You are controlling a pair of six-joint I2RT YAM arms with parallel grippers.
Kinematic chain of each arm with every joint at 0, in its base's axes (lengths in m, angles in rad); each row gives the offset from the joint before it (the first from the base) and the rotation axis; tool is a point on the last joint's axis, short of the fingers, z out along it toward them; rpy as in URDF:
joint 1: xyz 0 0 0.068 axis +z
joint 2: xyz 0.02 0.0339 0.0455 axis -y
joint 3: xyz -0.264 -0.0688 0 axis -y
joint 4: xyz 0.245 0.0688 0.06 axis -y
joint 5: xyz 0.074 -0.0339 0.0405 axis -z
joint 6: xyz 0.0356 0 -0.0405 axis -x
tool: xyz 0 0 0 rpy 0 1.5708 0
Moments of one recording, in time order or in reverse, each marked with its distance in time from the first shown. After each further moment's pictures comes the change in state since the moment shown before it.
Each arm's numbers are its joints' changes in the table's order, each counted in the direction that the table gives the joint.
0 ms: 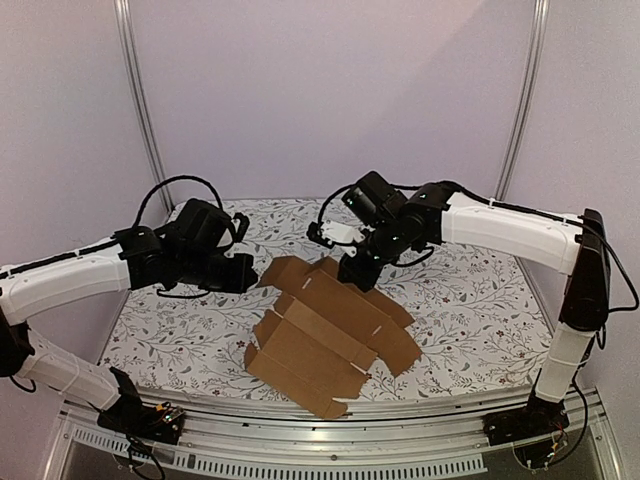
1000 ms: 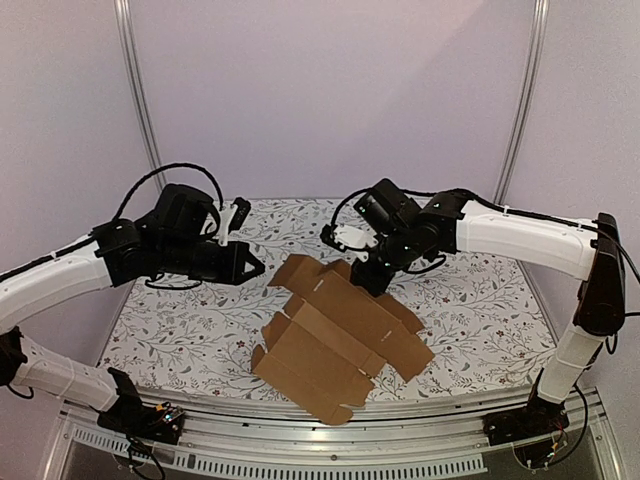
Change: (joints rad) left arm 0.000 0.079 0.048 -0.003 0.134 -0.036; right arm 0.000 0.096 -0.143 0.053 0.079 -0.049
